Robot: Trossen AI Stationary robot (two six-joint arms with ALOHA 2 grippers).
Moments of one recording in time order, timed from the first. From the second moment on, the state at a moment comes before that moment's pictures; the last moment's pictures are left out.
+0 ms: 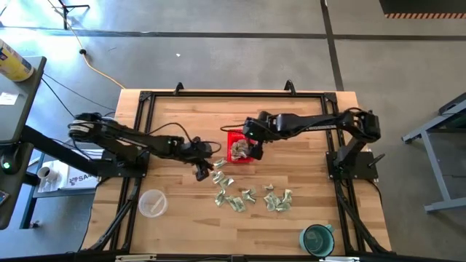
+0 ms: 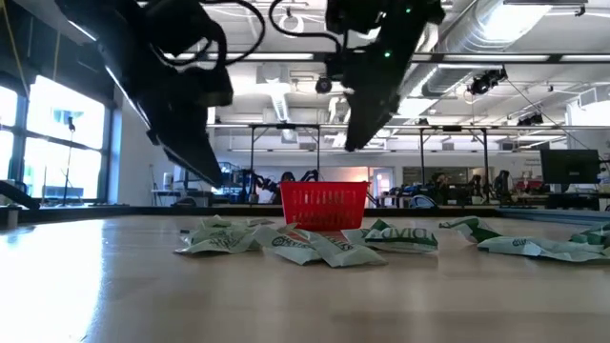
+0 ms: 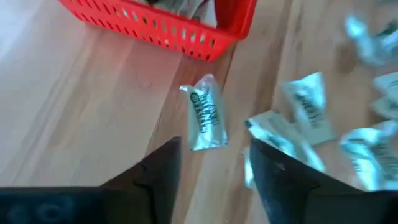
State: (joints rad) left arm -0.05 1.40 0.65 -0.13 -0.12 -0.32; right arm -0.12 1.71 1.30 -0.72 0.25 0.15
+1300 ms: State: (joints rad) left arm 0.08 1.59 1.08 -0.25 -0.12 0.13; right arm -0.04 1.34 1.03 -0.82 0.46 0.36
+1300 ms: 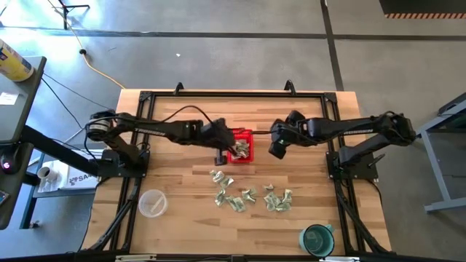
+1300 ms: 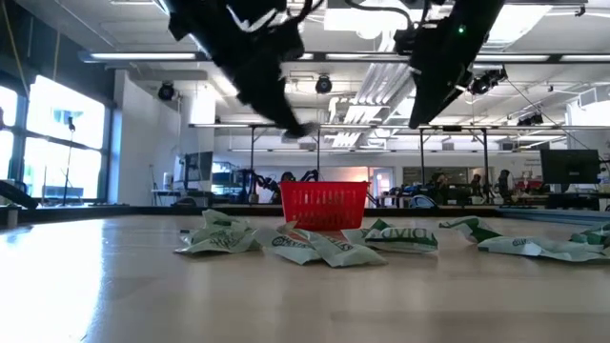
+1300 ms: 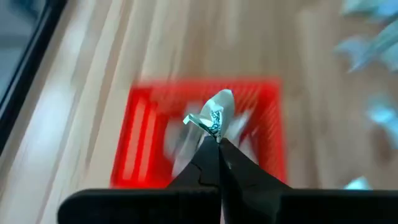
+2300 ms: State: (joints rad) left arm 0.09 1.41 1.08 -0.75 -0.24 -0.14; right arm 0.53 1.36 0.68 -0.50 0.04 0.03
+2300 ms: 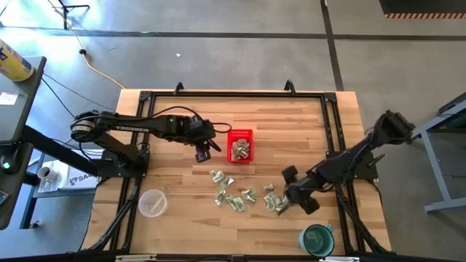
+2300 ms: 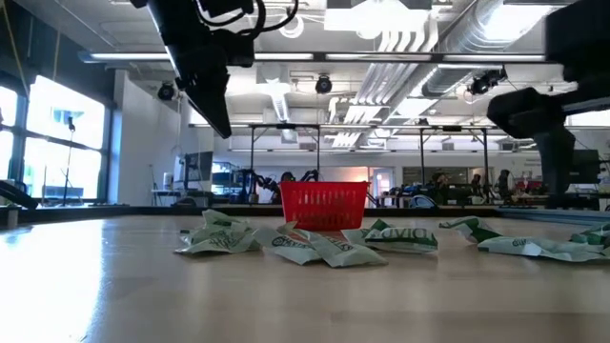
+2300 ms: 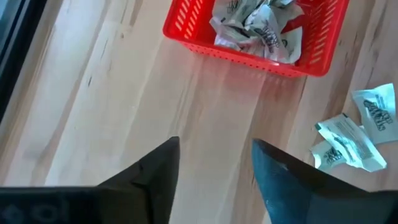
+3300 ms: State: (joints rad) left arm 0.09 1.41 1.08 -0.75 -0.24 -0.23; right arm 0.42 1.49 0.65 -0.42 -0.06 -0.05
